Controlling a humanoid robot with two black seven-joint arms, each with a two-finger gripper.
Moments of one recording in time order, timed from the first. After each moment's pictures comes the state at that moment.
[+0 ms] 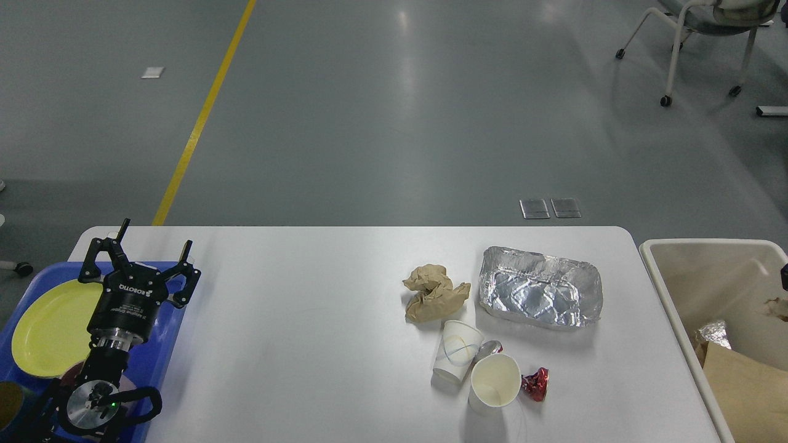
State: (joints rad) left arm -0.19 0.15 -1.53 -0.83 0.28 -0.65 -0.18; right arm 1.09 -0.71 -0.93 0.51 0.03 0.33 -0.21
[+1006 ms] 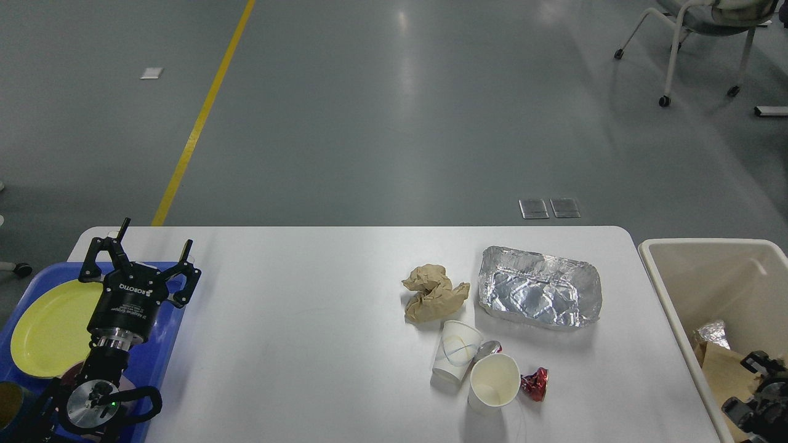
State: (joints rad) left arm -0.19 0.15 -1.53 -0.83 0.28 -0.65 -0.18; right arm 0.51 -0.35 -0.81 0.13 0.04 -0.33 -0.22
